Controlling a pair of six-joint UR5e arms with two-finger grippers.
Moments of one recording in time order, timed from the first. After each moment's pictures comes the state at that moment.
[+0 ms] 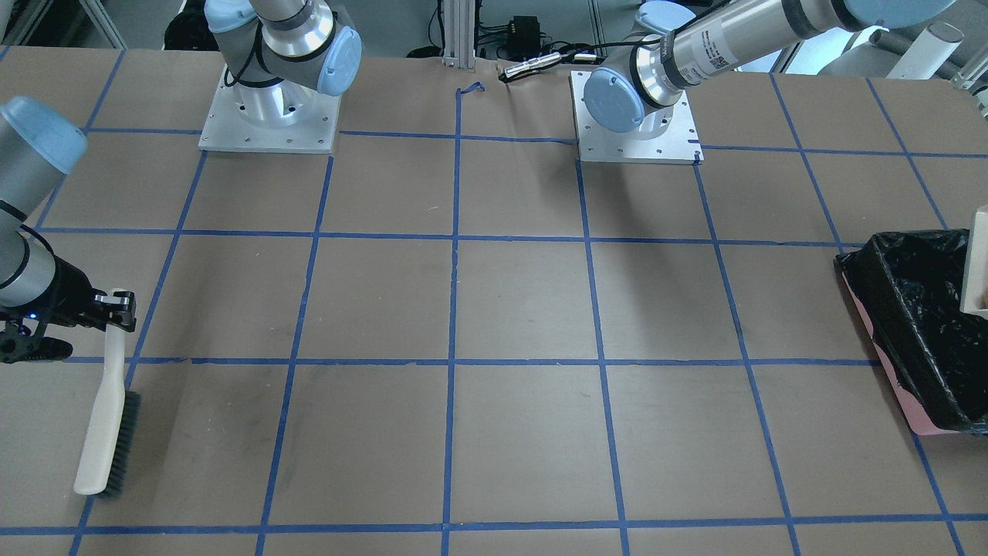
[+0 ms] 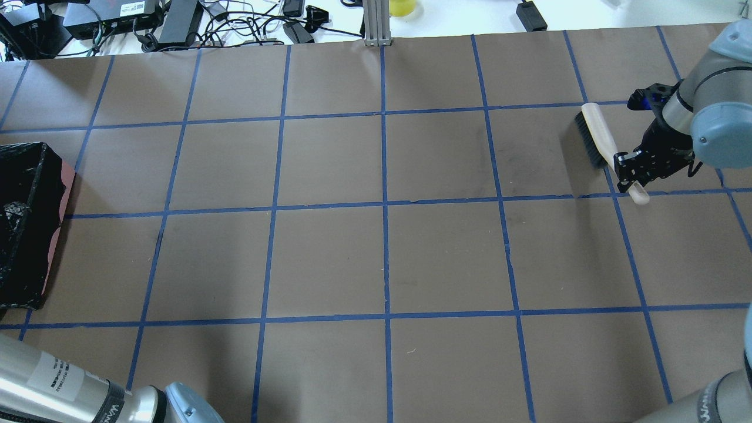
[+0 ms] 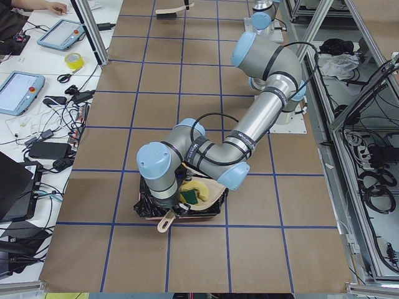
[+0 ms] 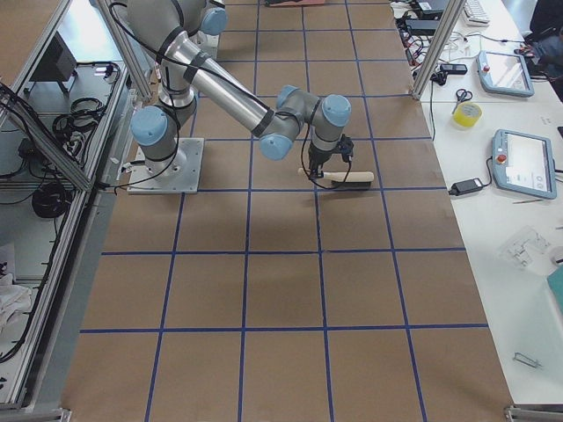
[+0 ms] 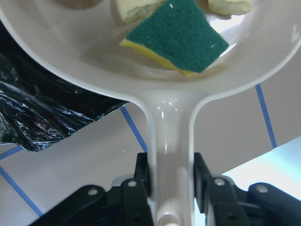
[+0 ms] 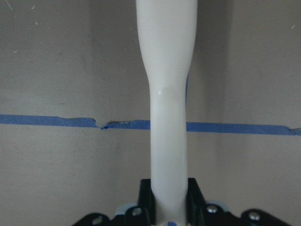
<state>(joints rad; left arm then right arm) -0.63 -2.24 -0.92 -1.37 1.74 3.03 1.15 -1.26 1.82 -2.01 -1.59 -0.47</state>
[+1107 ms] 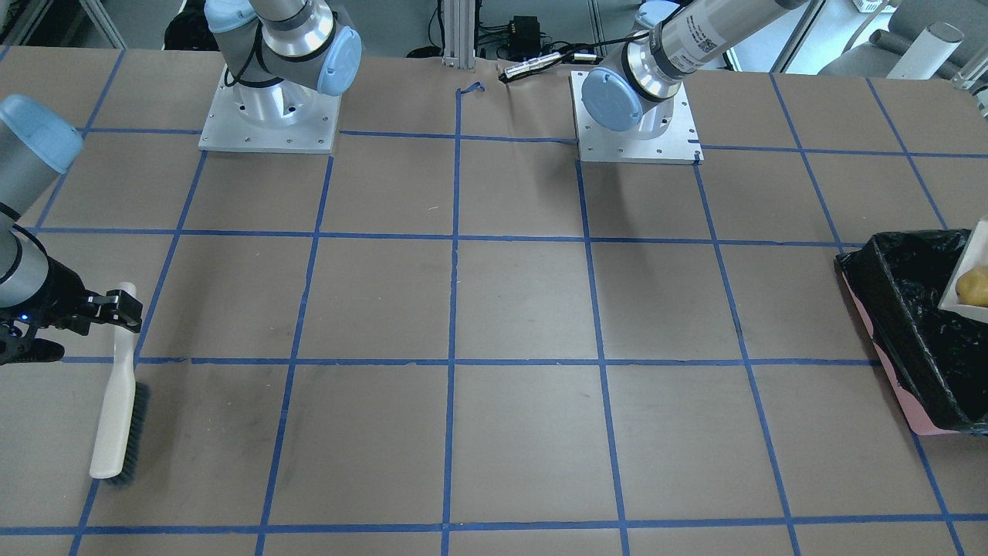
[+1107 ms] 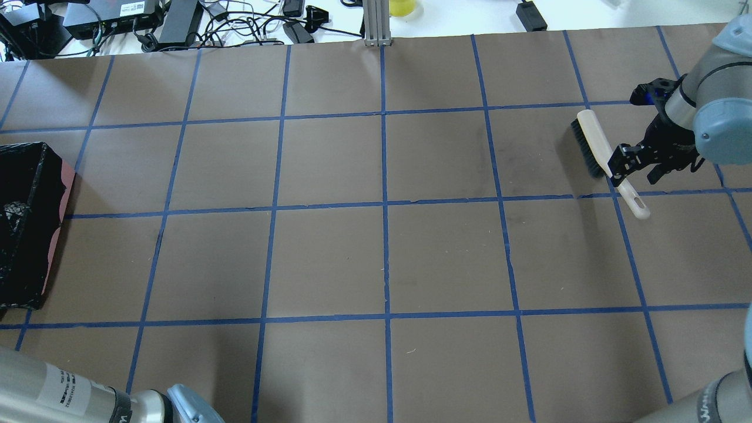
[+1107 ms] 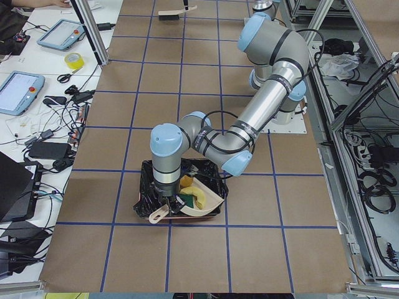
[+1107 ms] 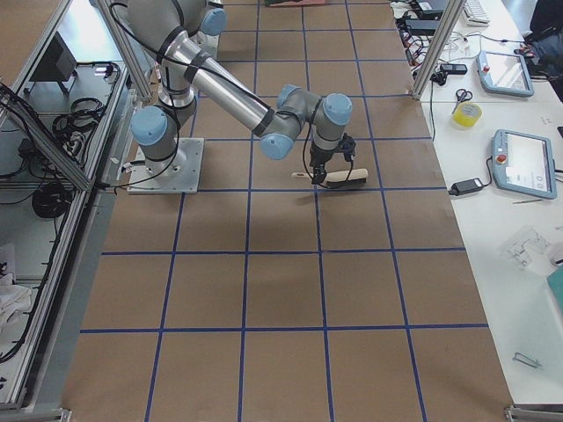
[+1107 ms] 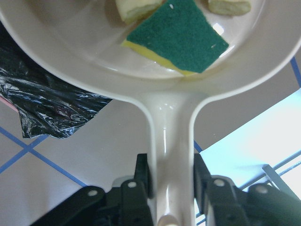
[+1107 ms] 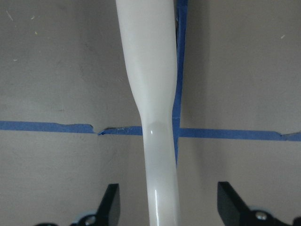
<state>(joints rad) -0.65 -2.08 -1.26 -1.00 1.73 3.18 1.15 -1.27 1.80 -2.02 -1.60 -0.47</state>
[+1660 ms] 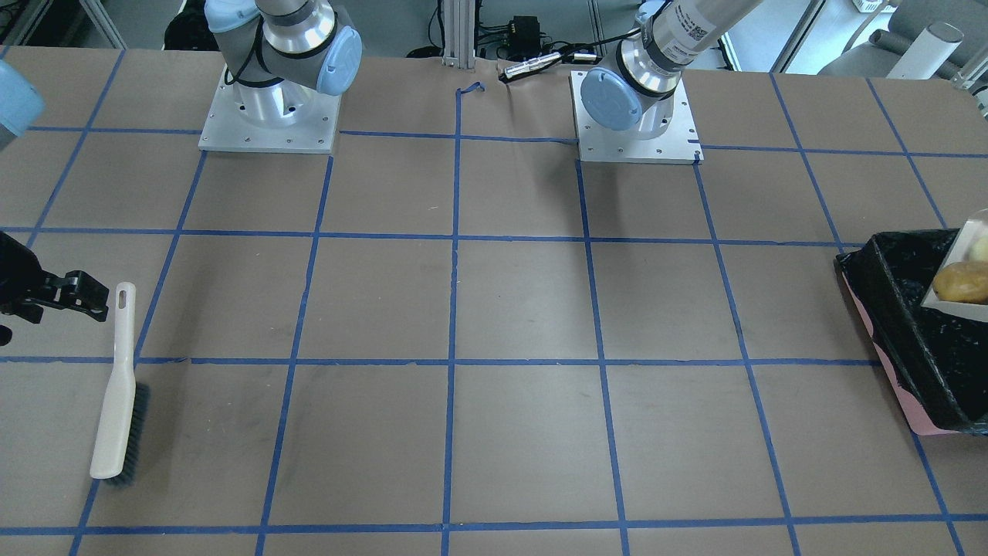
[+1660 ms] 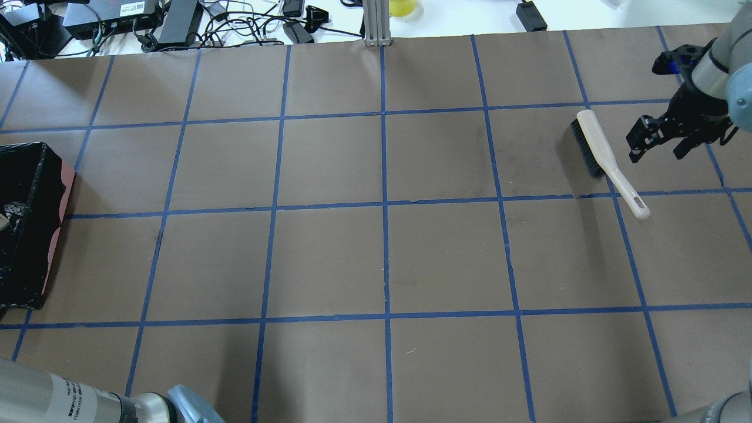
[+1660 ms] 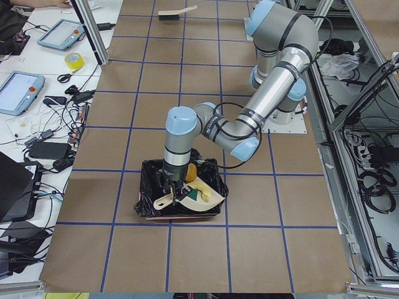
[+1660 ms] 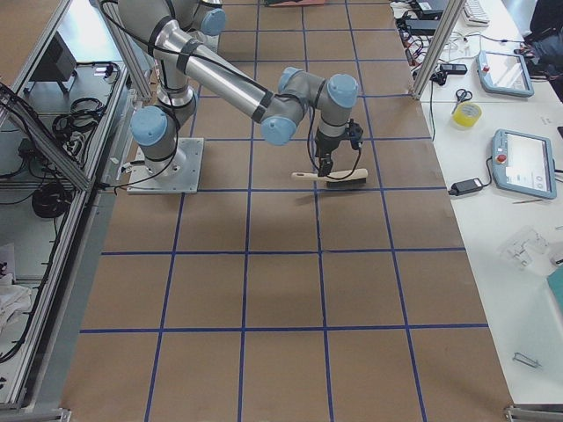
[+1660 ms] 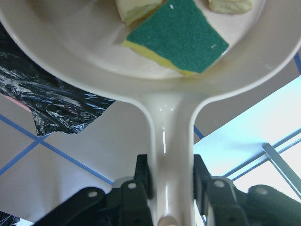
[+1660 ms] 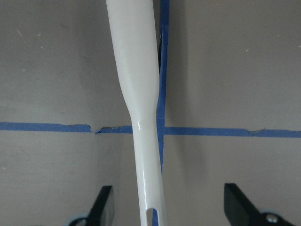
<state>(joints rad) -0.65 -1.98 -1.46 -0.80 1.73 3.21 1.15 -1.34 1.67 -1.86 -1.61 -0.45</state>
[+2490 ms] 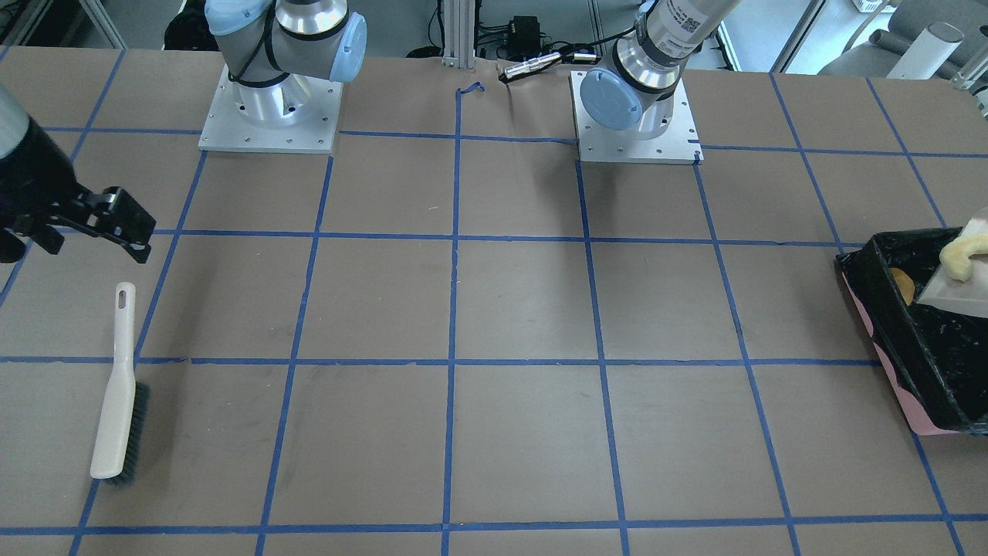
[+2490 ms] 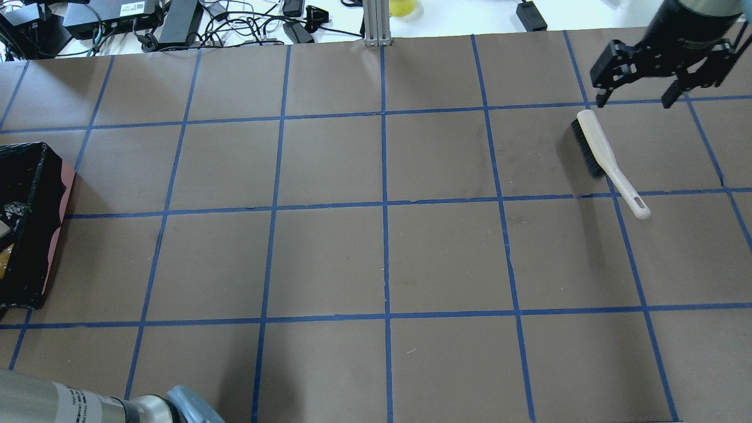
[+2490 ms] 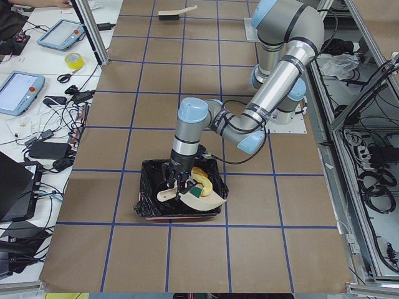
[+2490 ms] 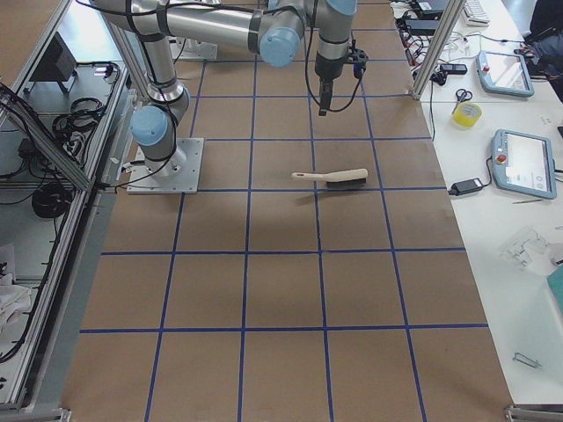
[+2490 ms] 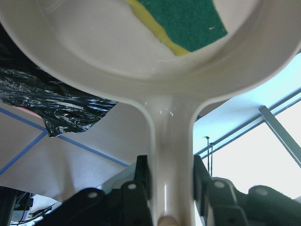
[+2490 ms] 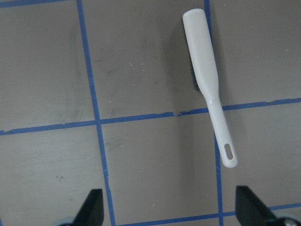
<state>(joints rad) -0.66 -1.91 -1.58 -0.63 1.73 3.25 1.40 -1.48 1.50 -1.61 -1.60 -0.08</state>
